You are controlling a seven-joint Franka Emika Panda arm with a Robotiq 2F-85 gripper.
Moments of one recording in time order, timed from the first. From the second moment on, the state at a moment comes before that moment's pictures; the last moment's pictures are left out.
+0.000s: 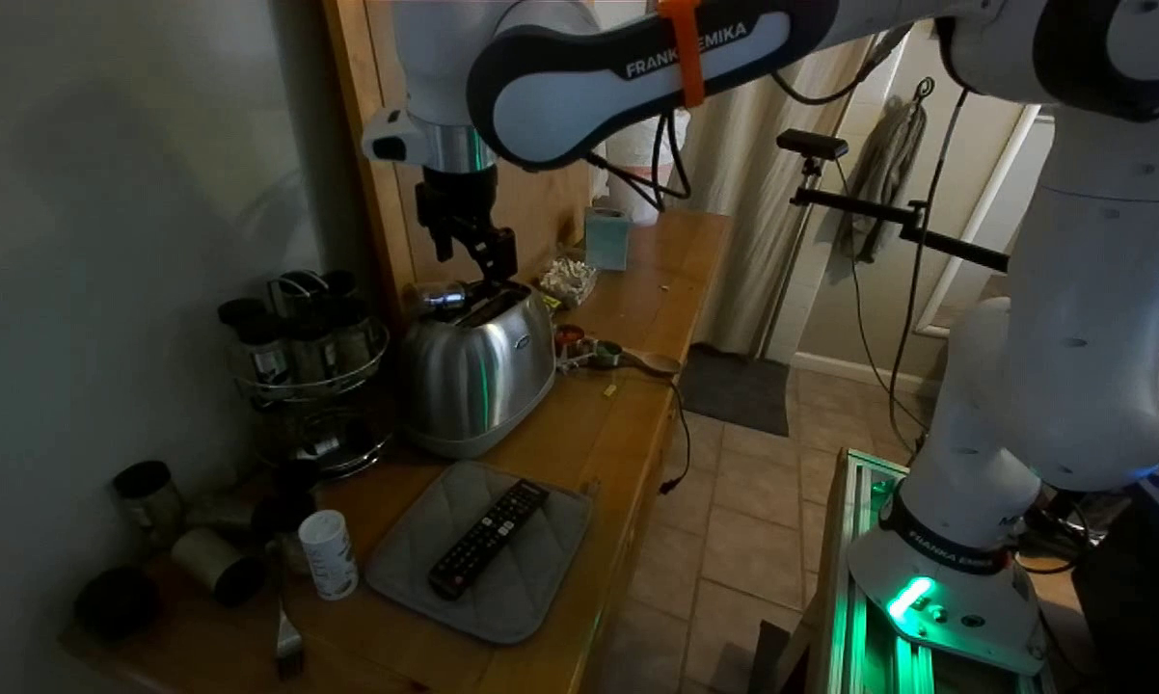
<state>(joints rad) 0.20 0.15 0.12 -1.74 -0.36 1.97 -0.89</state>
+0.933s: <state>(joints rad) 0.20 0.31 0.13 -1.61 -0.47 1.97 -0.89</state>
